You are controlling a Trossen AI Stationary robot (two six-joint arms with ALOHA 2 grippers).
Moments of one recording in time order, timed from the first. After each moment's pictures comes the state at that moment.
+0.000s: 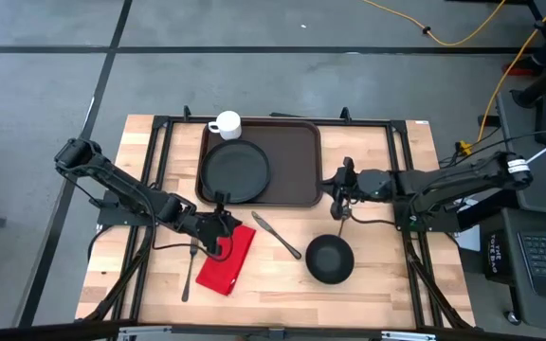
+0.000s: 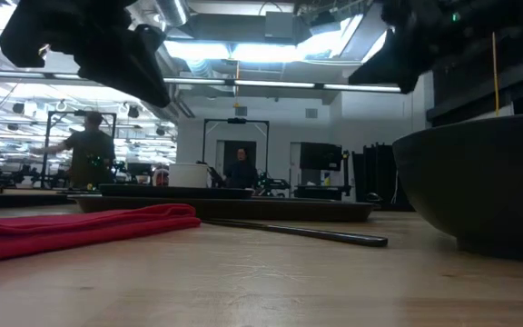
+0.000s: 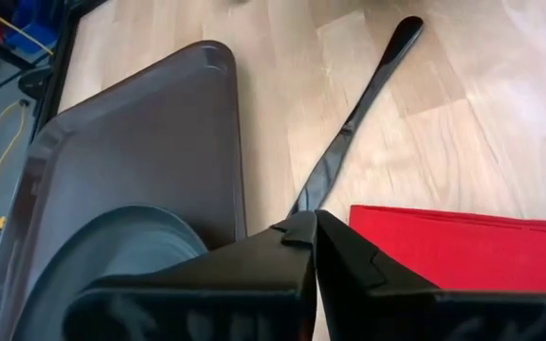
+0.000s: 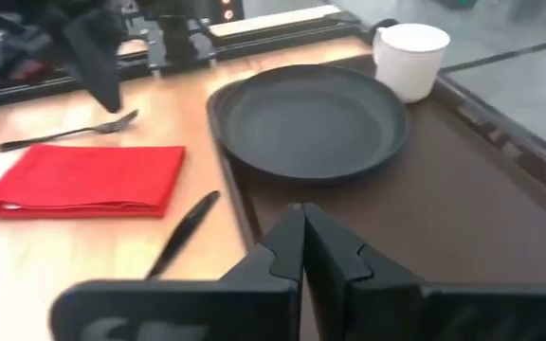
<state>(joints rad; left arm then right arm) -0.43 1.30 0.75 -0.29 -0.52 0.04 0.10 1.04 0.60 0.01 0.34 0.24</state>
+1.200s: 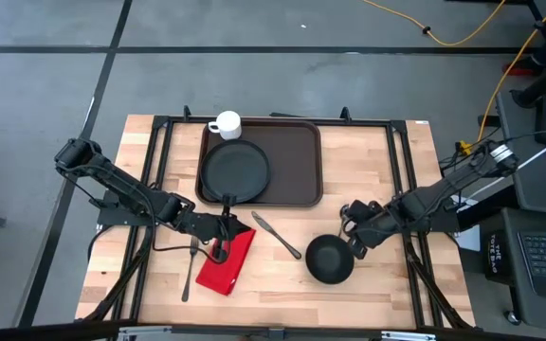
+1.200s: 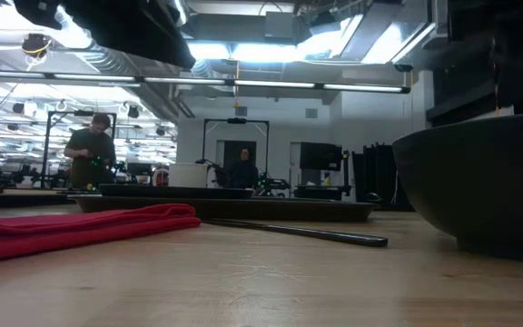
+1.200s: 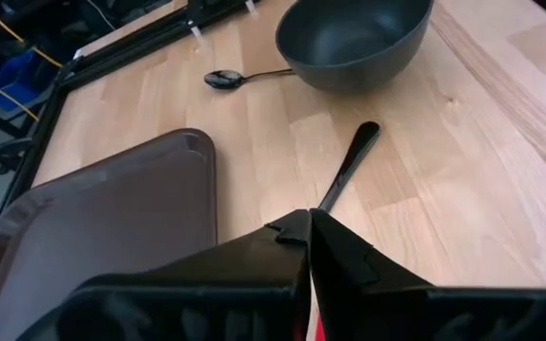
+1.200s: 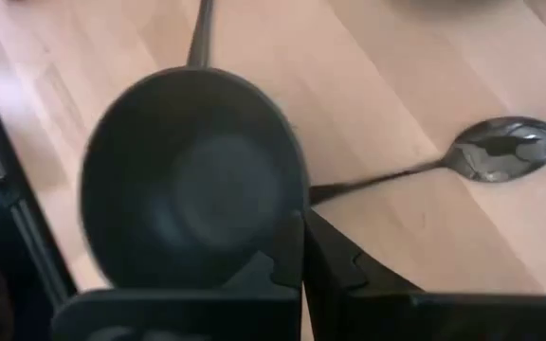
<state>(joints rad) -0.43 1.30 0.75 -0.07 -0.45 0.10 0.52 1.17 0.87 -0.82 0.20 1.13</state>
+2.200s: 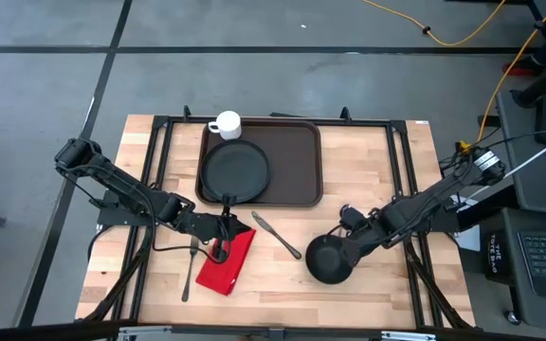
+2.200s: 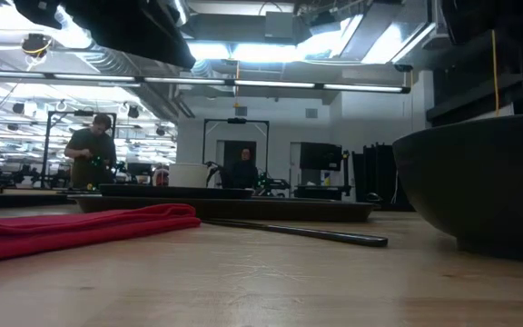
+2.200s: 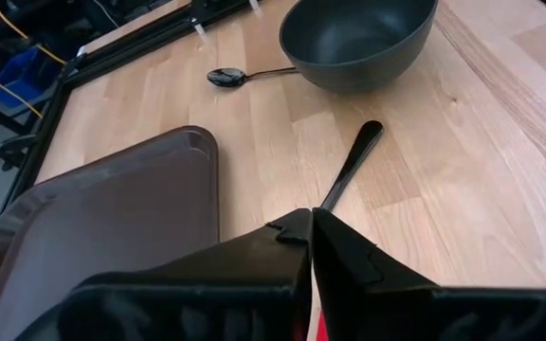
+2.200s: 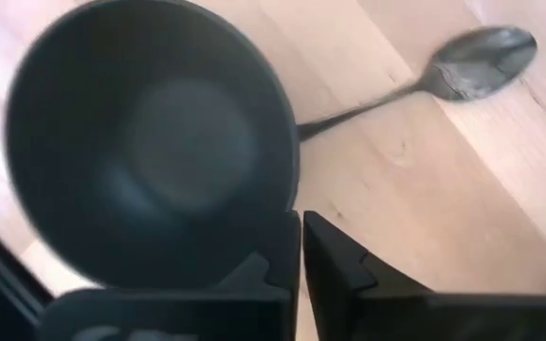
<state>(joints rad) -0.43 1.30 0.75 -0.07 -0.45 0.09 0.54 1.39 1.05 -1.04 0.11 1.28</state>
